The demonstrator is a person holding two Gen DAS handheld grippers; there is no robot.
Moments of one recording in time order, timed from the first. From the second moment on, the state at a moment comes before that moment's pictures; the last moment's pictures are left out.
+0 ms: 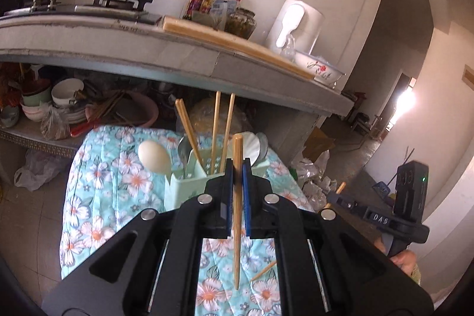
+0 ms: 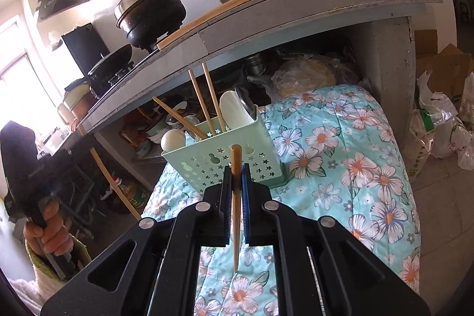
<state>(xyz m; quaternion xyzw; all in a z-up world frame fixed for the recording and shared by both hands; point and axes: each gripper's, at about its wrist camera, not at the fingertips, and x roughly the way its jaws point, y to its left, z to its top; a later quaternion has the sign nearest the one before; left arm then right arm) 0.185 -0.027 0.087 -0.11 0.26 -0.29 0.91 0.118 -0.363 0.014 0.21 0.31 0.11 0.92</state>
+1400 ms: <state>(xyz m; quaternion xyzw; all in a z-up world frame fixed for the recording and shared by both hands) 0.310 -0.095 0.058 -0.08 0.28 -0.23 0.93 0.134 -0.395 -0.016 0.26 0.31 0.13 0.90</state>
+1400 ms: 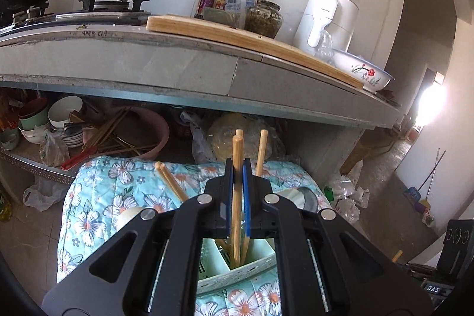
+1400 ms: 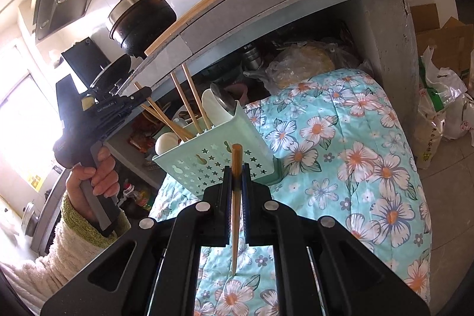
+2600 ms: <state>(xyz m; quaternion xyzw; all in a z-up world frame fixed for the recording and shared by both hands) 0.174 0.005 -0.018 -0.08 0.29 -0.20 0.93 0.175 -0.374 0.171 0.20 0.12 0.12 0.96</state>
